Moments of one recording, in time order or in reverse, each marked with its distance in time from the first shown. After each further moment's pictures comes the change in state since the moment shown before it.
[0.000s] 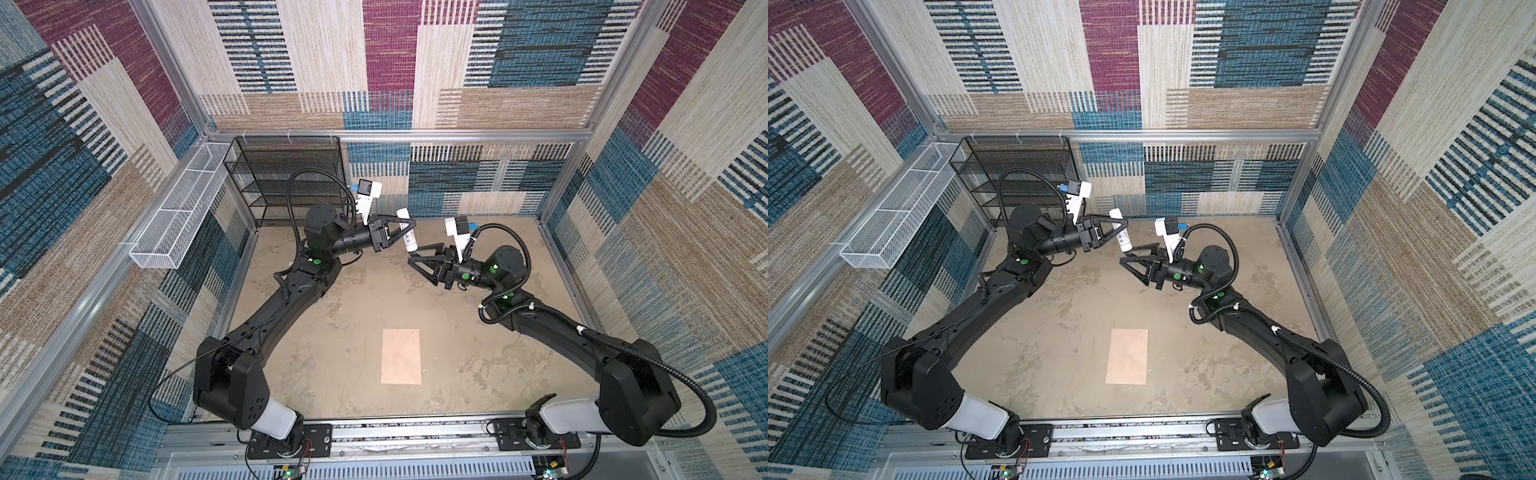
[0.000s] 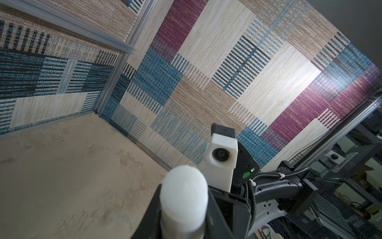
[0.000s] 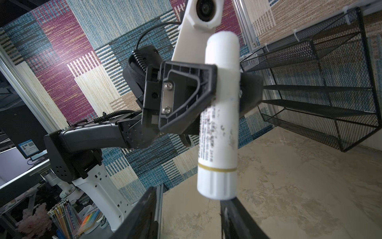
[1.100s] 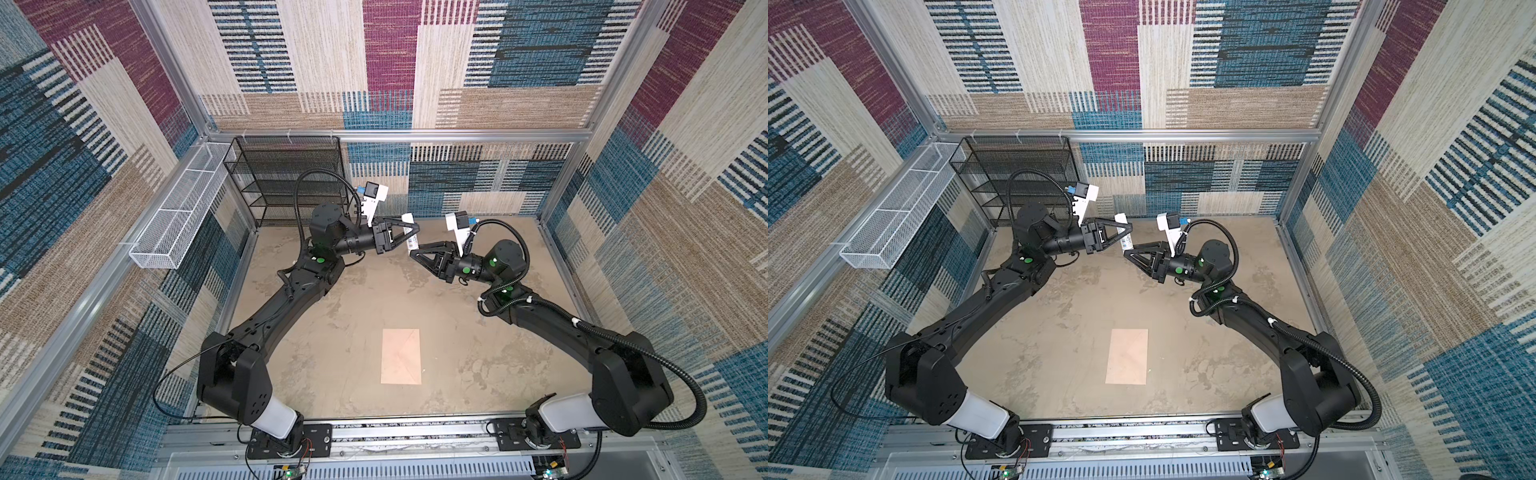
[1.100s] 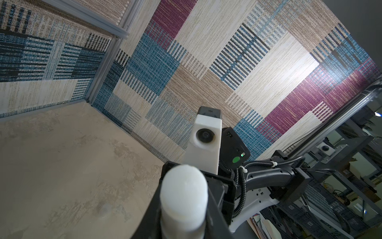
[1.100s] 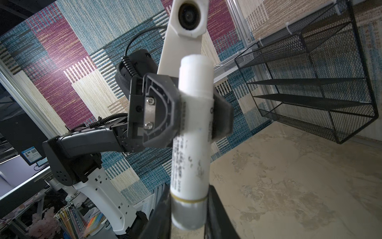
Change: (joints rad) left arm -0.008 0.025 0.018 -0.037 0.043 0.007; right arm -0.036 0.045 0.038 -0.005 -0.044 0.039
